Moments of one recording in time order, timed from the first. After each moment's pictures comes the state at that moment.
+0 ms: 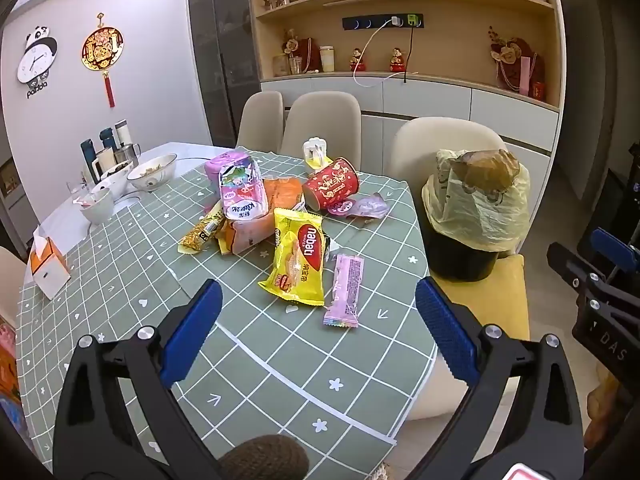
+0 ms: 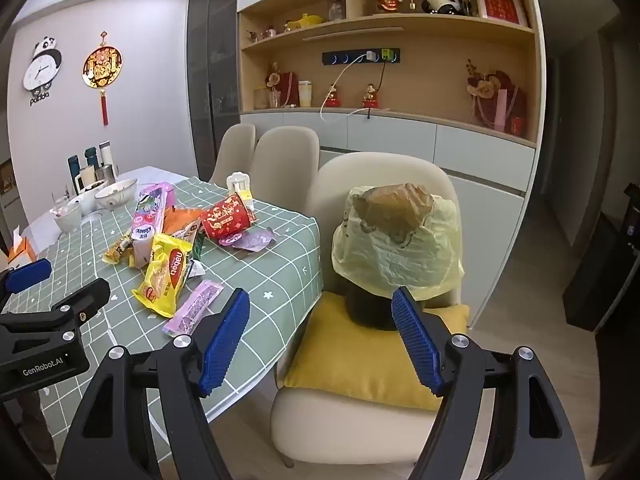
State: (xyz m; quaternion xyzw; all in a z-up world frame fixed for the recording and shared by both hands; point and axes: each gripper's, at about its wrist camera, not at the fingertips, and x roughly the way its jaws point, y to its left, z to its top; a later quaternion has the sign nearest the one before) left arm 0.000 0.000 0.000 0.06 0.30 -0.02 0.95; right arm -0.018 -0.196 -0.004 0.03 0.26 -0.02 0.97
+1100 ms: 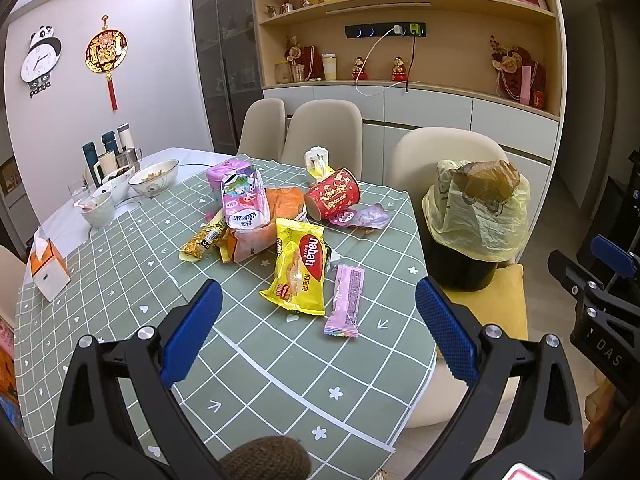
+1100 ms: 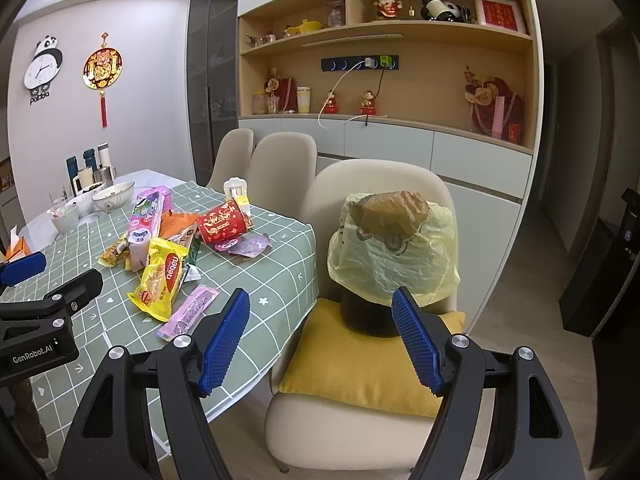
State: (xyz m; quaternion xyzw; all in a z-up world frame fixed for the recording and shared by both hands) left arm 0.001 0.001 0.008 0.05 0.28 -0.02 0.96; right arm -0.017 -0.193 -0.003 0.02 0.25 -0.02 0.97
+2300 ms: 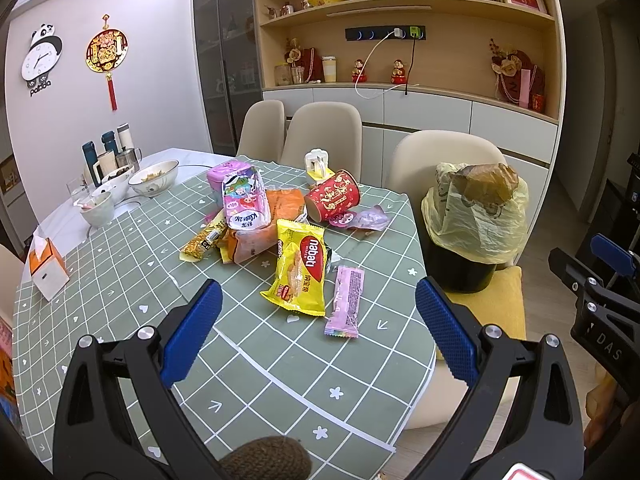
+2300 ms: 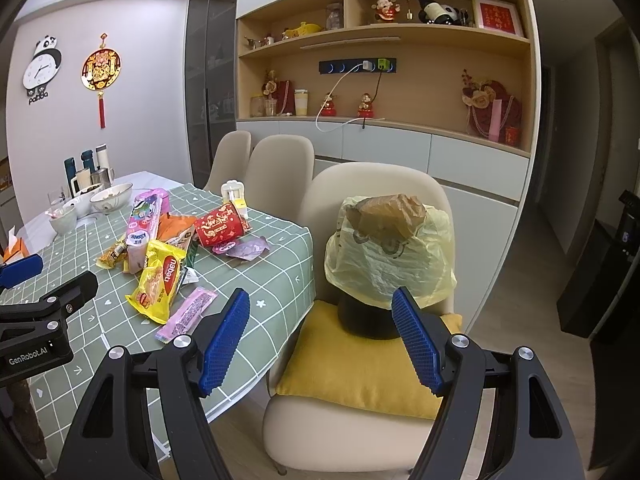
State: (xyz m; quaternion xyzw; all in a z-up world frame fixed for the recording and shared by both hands) left arm 0.002 0.004 0.006 0.05 0.28 -0.02 0.96; right arm -0.018 -0.193 -0.002 0.01 0.24 -0.03 0.97
